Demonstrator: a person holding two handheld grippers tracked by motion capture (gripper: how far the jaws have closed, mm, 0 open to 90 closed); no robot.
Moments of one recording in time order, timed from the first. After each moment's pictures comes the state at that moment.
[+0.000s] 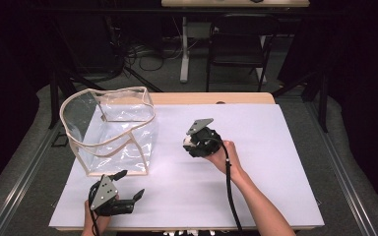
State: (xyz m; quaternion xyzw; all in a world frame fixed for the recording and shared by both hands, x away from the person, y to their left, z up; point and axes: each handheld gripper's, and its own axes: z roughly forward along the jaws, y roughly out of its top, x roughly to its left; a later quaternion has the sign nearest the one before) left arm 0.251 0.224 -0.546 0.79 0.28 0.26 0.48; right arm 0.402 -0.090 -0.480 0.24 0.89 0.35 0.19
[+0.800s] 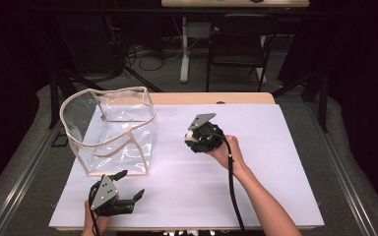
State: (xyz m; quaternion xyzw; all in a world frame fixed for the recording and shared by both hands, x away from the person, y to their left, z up) left arm 0.251 0.224 -0.546 0.79 0.28 0.26 0.48; right arm 0.404 -0.094 -0.461 0.23 0.89 0.35 0.20
